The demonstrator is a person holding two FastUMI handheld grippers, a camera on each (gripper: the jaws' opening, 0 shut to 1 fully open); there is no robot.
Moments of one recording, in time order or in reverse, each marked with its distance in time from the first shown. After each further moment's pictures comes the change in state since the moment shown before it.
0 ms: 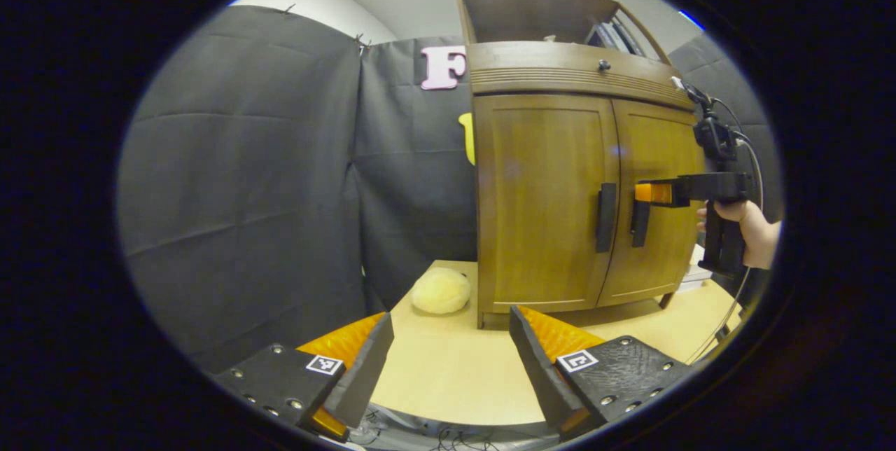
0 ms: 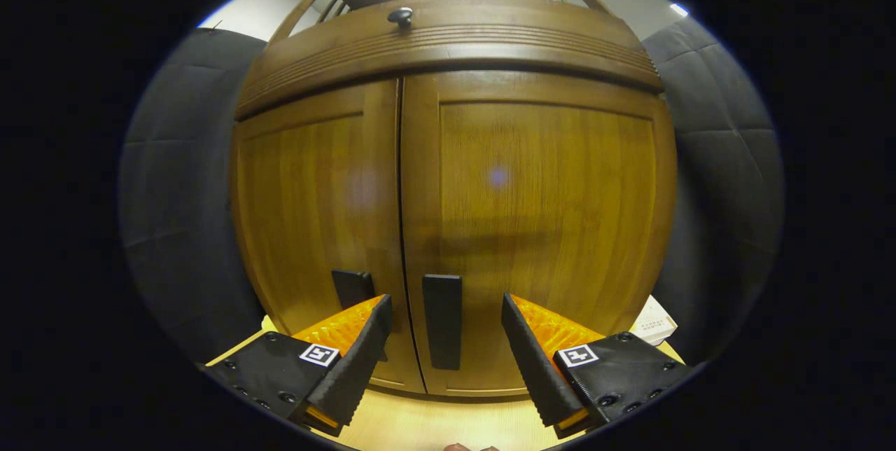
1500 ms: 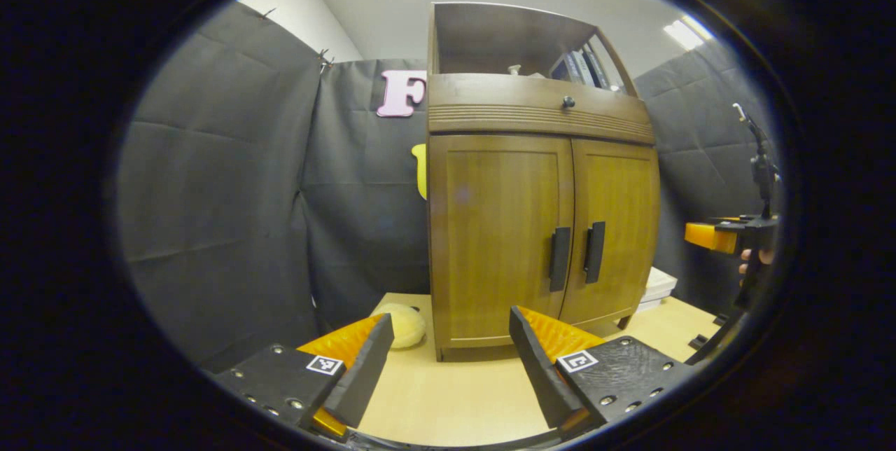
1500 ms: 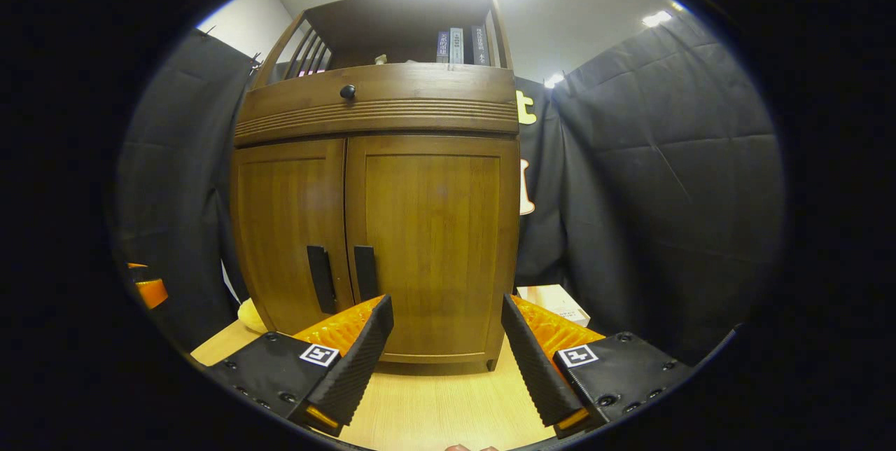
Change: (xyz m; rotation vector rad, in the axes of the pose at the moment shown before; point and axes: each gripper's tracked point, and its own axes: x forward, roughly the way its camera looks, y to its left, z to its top) left arm 0.020 -0.031 0.060 0.026 -0.124 -0.266; right arm -0.178 -0.076 0.000 0.007 -0.079 -0.219
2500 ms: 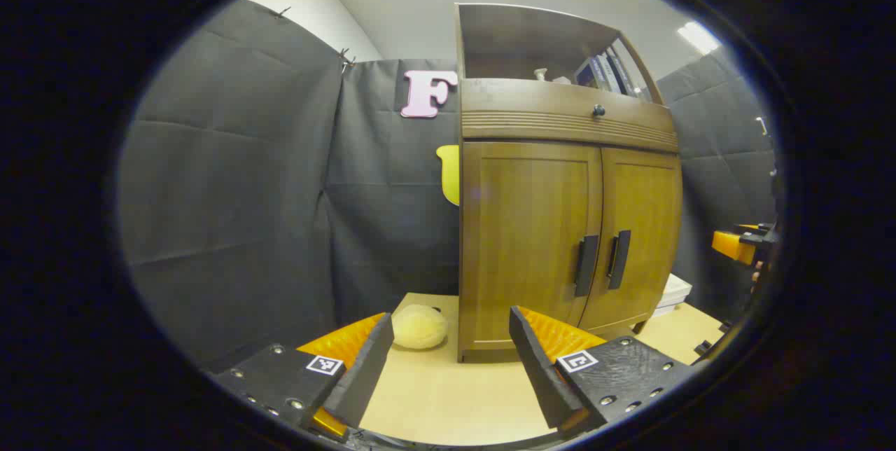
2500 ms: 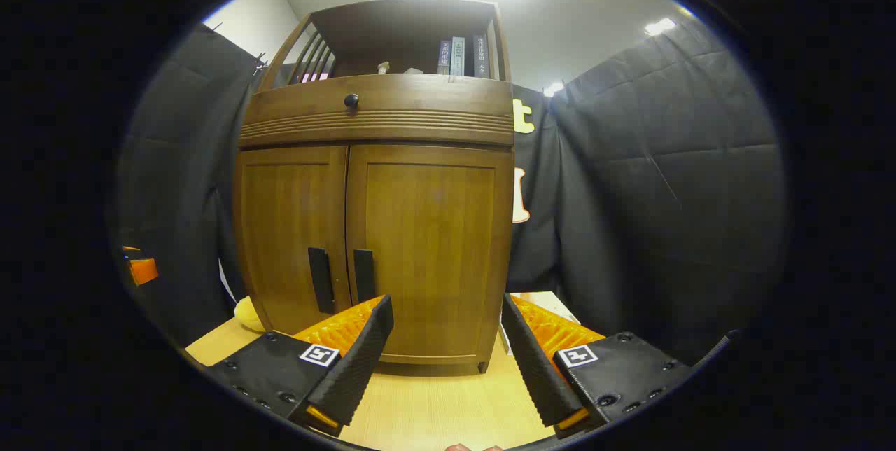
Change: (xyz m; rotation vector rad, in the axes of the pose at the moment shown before) left arm -0.013 0.038 0.011 -0.031 0.010 0.089; right arm -0.018 -0.012 0.004 -0.038 -0.027 -0.026
